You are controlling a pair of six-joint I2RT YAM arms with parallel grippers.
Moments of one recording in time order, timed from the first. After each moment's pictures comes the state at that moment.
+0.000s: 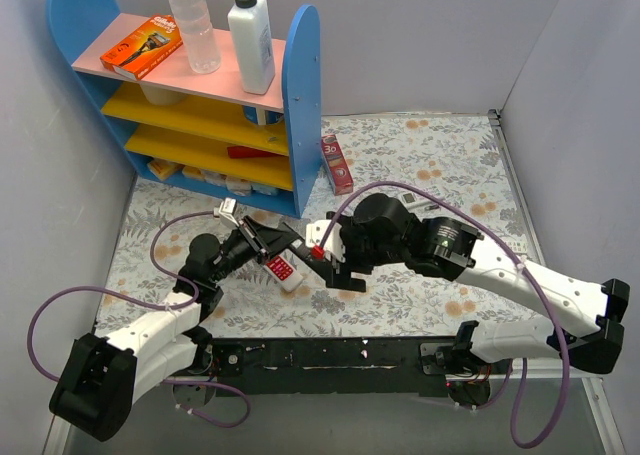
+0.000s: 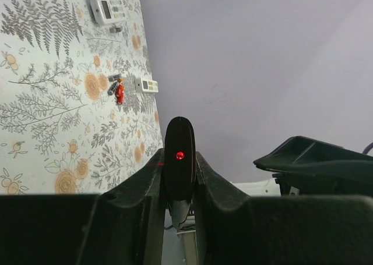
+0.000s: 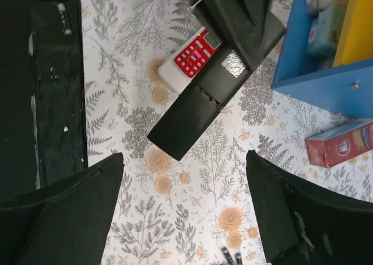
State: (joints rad) left arm -0.43 0.92 0.20 0.72 0.46 -1.36; right arm 1.15 1.22 1.29 -0.75 -0.15 -0.42
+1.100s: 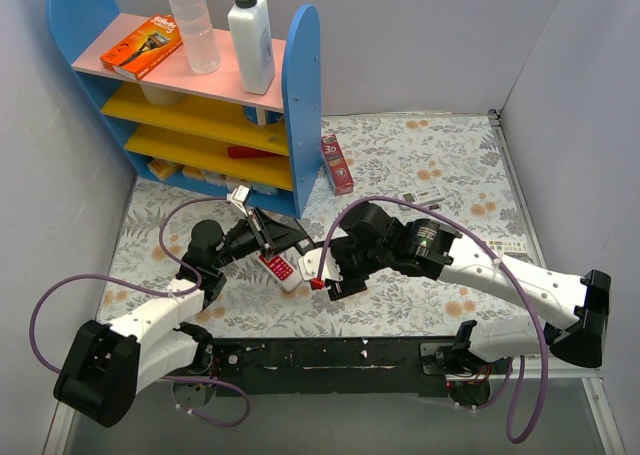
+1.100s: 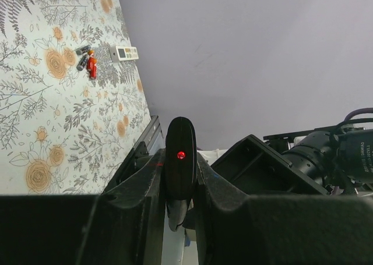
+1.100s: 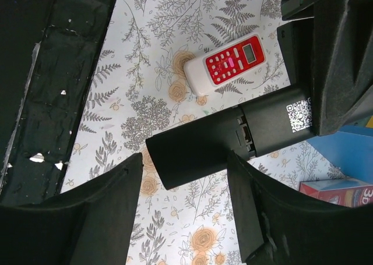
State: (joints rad) left arm -0.43 1.01 0.32 0.73 0.67 -1.36; right arm 1.15 1.25 1.21 -0.78 -0.32 -0.79
